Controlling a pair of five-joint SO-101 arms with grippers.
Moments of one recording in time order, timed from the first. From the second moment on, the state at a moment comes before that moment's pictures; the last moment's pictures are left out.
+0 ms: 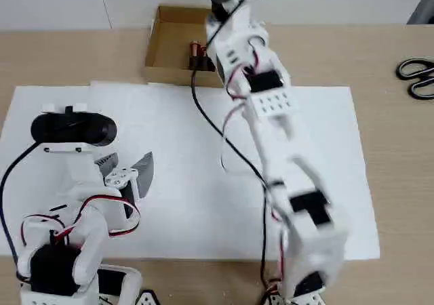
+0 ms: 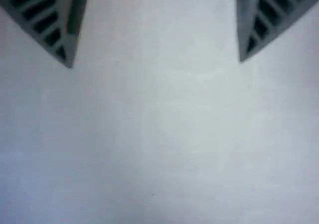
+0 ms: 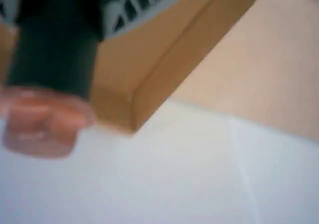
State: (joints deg) left arm 2.3 -71.0 40.2 81.8 12.9; right arm -19.3 26.1 -24.0 16.9 -4.7
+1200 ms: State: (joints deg) left arm 2.0 -71.0 40.0 81.8 12.9; right arm -15.9 83.1 -86.0 21.8 -4.4
